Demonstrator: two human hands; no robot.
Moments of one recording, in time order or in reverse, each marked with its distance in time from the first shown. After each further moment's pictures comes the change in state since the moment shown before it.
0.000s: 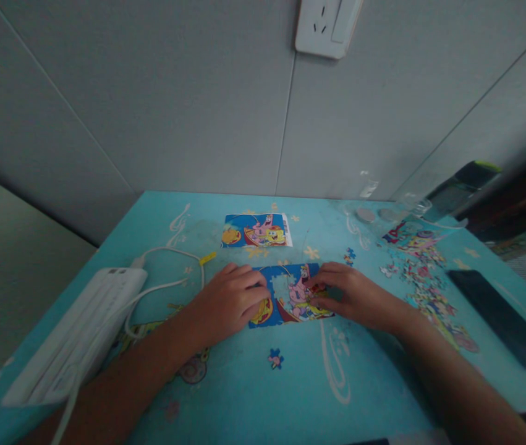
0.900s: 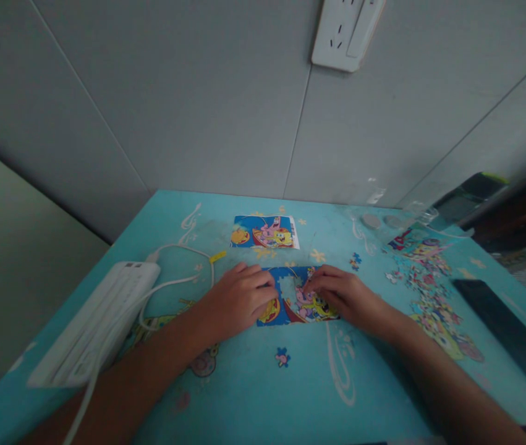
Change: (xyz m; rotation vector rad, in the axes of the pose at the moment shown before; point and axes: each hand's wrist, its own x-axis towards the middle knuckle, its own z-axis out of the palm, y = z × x) left_hand 0.000 0.004 -0.002 0.021 0.026 0.020; right_hand 0.008 -0.012 0.013 0.207 0.046 -0.030
